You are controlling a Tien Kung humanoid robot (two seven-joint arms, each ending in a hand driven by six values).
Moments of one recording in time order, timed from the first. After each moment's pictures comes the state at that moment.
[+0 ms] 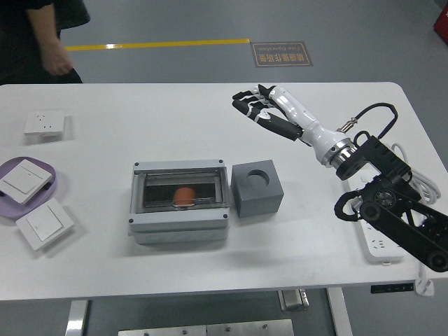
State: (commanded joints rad) left arm 0.04 0.24 -0.44 -0.23 0.30 -0.09 0.10; right arm 0.43 -0.44 0.90 1.61 -1.46 -0.21 -0.09
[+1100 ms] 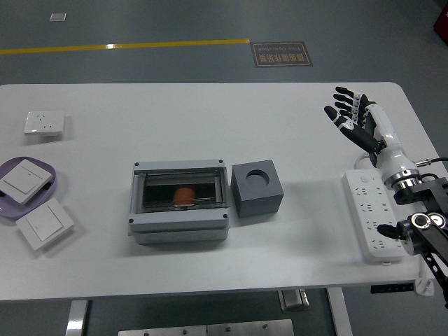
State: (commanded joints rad) left arm 0.06 0.25 -0.40 -0.23 0.27 -0.09 0.09; right arm 0.15 -0.42 1.21 1.49 -1.17 -0.26 0.14
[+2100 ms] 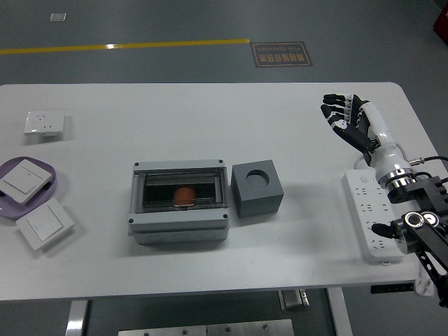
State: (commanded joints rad) left arm 0.06 0.25 -0.39 -0.23 0.27 -0.08 0.08; right arm 0.18 -0.40 1.16 1.48 -1.16 -0.24 0.16
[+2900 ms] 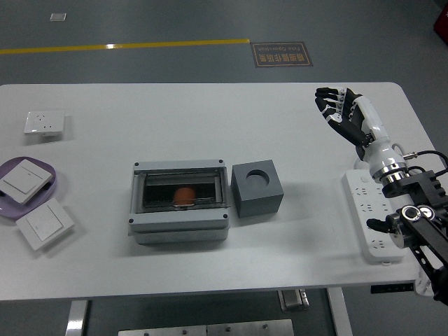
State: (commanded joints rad) left arm 0.05 0.25 -0.40 -0.23 0.27 -0.08 0.08; right arm 0.21 -0.40 1.15 1.47 -1.11 -0.24 0.18
